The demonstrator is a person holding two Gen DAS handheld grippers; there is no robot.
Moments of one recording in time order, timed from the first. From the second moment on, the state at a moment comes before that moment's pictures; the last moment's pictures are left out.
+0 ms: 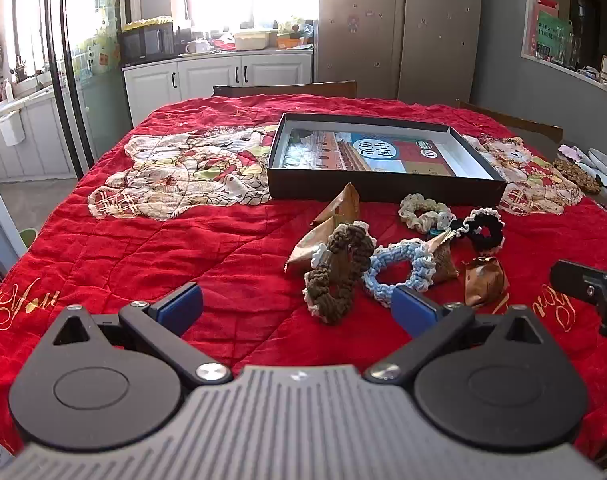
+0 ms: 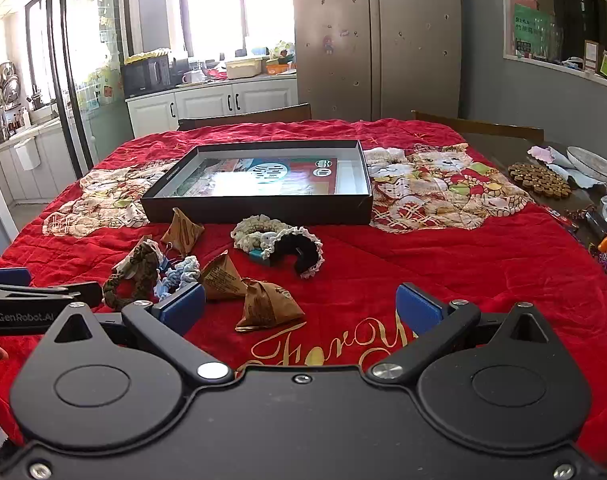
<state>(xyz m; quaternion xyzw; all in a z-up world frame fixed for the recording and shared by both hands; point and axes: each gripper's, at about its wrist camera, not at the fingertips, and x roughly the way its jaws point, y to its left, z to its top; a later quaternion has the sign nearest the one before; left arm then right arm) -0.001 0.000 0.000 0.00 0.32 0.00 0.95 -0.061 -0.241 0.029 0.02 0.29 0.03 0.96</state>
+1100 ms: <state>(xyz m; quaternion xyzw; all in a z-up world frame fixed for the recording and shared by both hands) 0.004 0.001 -0.006 0.00 0.34 -0.01 0.94 -0.054 -0.239 0.023 0.02 0.31 0.04 0.95</state>
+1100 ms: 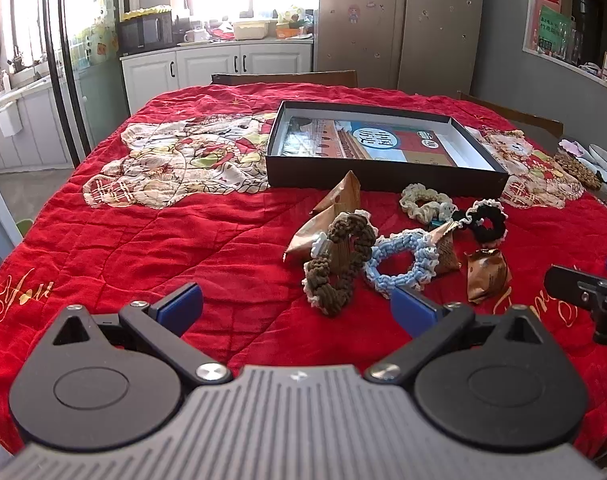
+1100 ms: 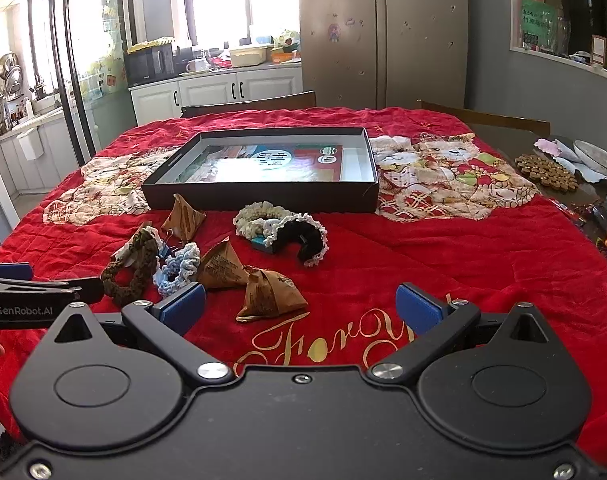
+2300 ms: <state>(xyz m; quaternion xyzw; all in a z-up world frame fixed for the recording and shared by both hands) 0.012 -0.001 -0.017 0.00 0.35 -0.01 0.94 -0.042 -0.242 0.009 0.02 0.33 0.04 0.94</state>
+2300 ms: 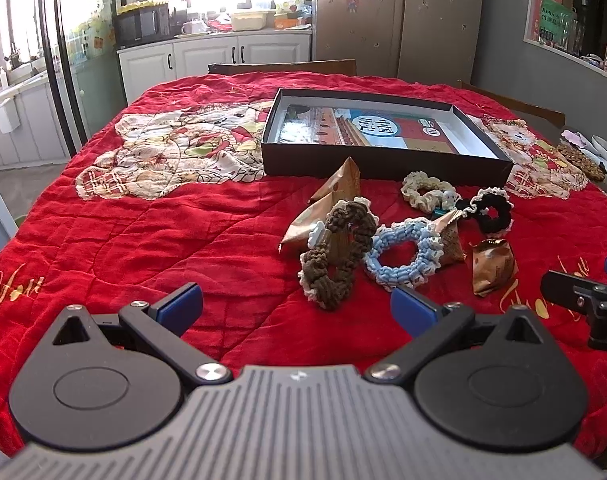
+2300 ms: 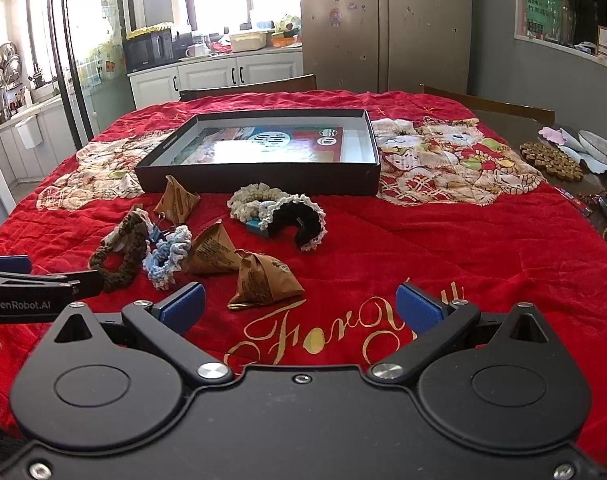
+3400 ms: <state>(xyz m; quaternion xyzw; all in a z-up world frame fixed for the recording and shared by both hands) 0.052 0.013 -0.049 -0.03 0.35 -0.08 0.93 0.005 -0.226 -0.038 -0.04 0.32 0.16 0.93</state>
